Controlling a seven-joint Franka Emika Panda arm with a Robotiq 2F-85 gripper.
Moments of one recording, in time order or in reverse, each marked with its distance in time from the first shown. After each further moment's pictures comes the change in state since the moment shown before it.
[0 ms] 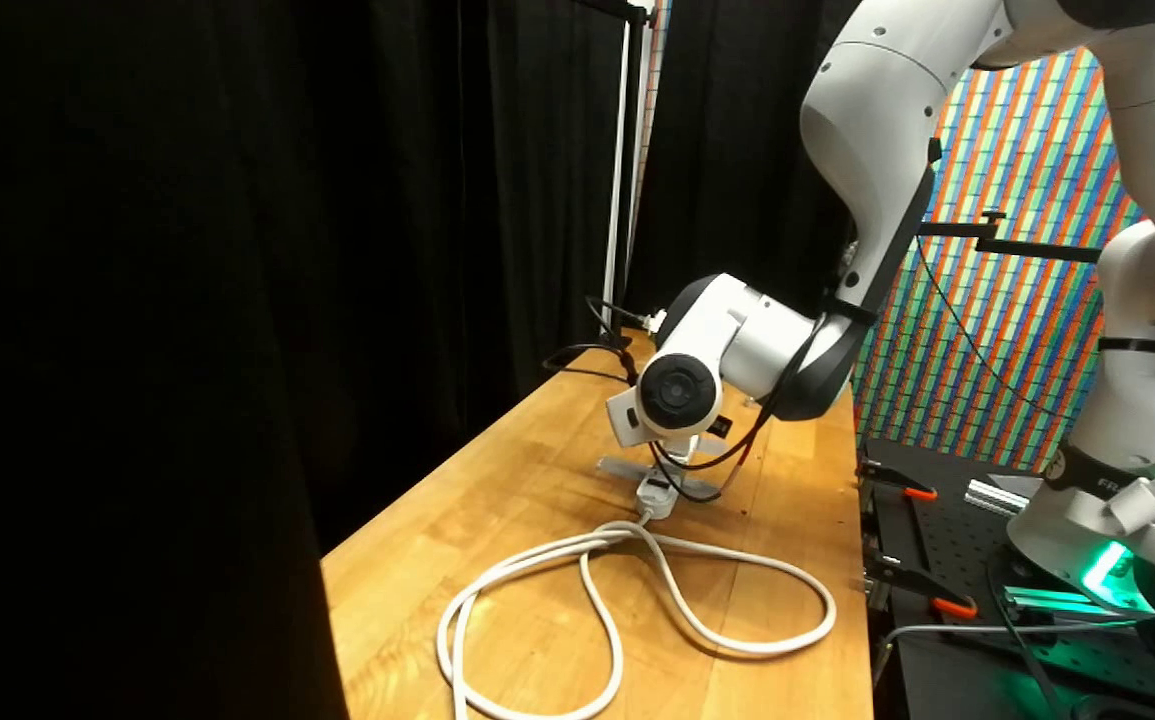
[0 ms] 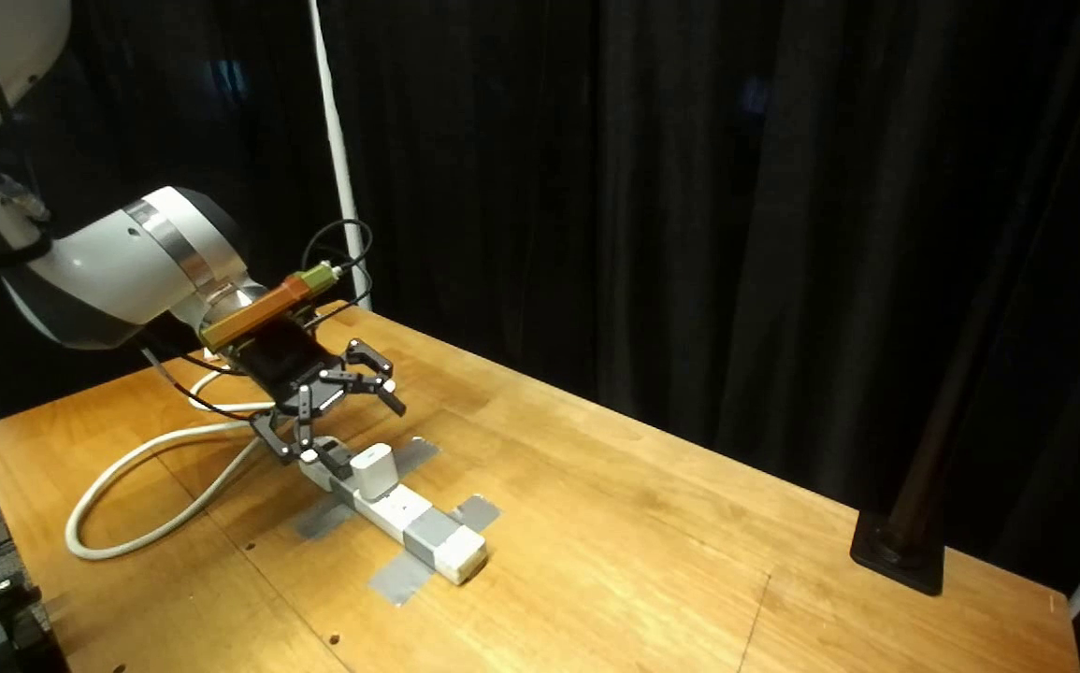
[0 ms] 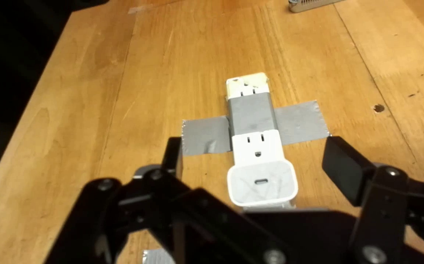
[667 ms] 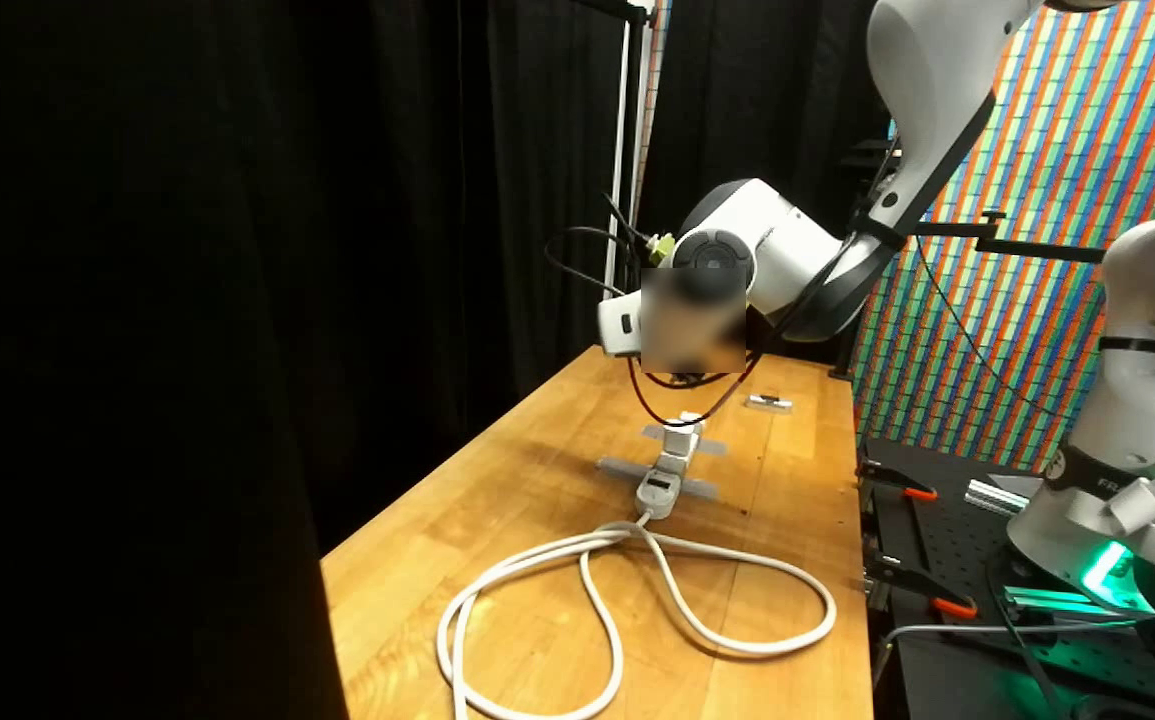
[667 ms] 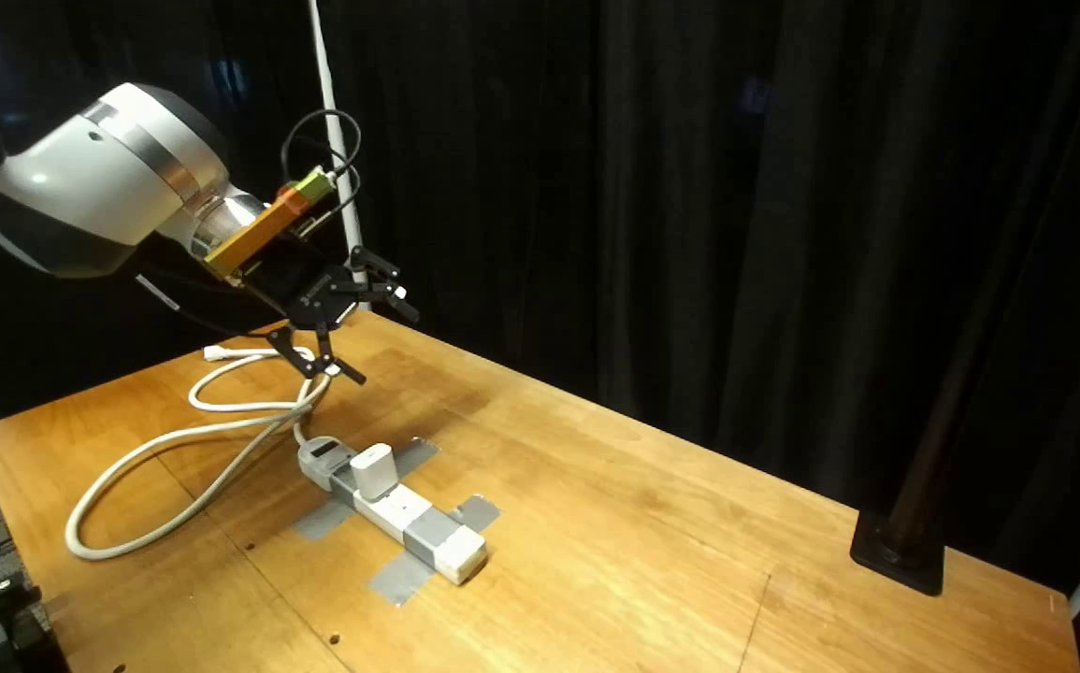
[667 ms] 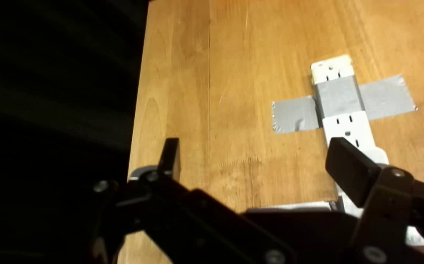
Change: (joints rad) arm -0.052 -0.243 -0.004 -0.071 -0.067 0.227 0.044
